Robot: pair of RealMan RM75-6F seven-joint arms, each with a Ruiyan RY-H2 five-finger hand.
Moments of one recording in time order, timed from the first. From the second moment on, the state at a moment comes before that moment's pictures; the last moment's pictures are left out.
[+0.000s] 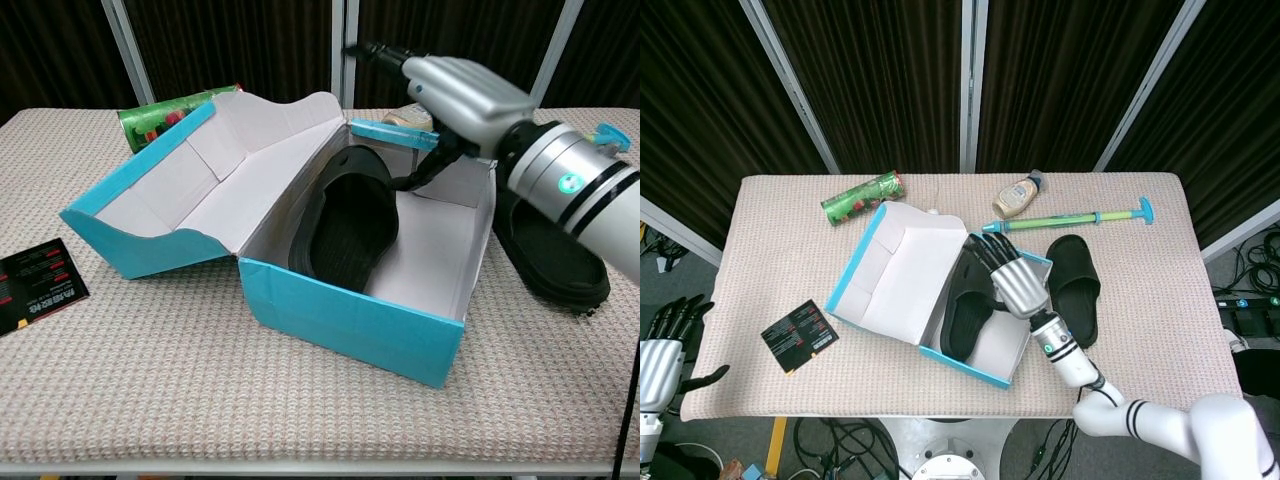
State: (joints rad) left arm -0.03 -1.17 0.00 -1.50 1.58 1.56 -0.14; right arm 0.73 -1.73 0.17 -1.22 -1.48 1.19 -0.07
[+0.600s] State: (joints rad) left arm -0.05 -1.16 0.00 -1.54 1.58 1.54 -0.11; right arm 0.65 -1.32 0.15 -1.42 -1.20 0.89 -0.07
